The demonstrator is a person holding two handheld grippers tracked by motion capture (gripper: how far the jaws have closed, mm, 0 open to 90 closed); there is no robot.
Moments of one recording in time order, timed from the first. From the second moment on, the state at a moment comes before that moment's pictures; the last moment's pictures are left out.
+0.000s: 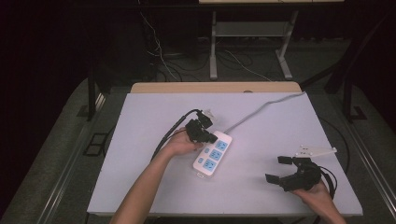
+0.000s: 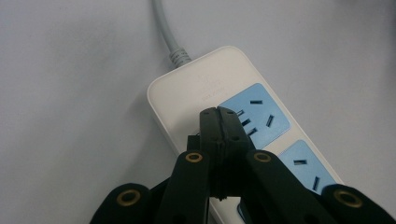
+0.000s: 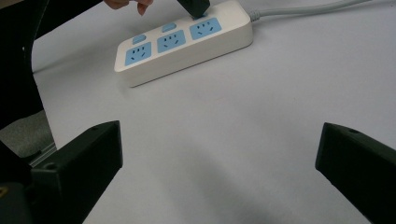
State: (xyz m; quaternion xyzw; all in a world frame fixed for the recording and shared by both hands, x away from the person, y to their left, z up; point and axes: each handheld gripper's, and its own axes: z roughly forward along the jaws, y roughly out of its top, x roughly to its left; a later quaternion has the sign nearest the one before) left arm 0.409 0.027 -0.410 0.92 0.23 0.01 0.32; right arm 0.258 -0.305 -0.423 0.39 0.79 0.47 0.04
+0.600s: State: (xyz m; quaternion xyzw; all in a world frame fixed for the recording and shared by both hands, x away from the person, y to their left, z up) left arm 0.407 0.029 -0.408 0.92 0.24 0.01 0.30; right arm 0.258 -0.306 -0.422 0.39 0.79 0.47 0.04
